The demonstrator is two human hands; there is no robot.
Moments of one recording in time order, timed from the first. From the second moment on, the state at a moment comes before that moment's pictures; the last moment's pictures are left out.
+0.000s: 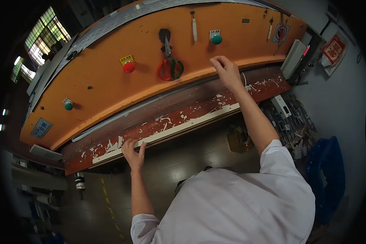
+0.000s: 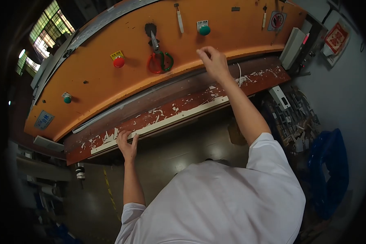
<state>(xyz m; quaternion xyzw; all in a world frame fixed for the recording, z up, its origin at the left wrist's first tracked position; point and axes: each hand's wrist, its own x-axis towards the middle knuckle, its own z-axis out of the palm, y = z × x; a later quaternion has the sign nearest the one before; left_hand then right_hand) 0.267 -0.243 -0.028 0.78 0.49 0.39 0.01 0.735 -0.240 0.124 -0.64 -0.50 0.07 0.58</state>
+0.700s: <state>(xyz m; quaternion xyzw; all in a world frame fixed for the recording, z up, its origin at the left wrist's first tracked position) 0.264 -0.240 0.002 0.77 0.52 0.36 0.11 0.708 -0.323 0.004 -0.62 -0.66 0.03 0.42</state>
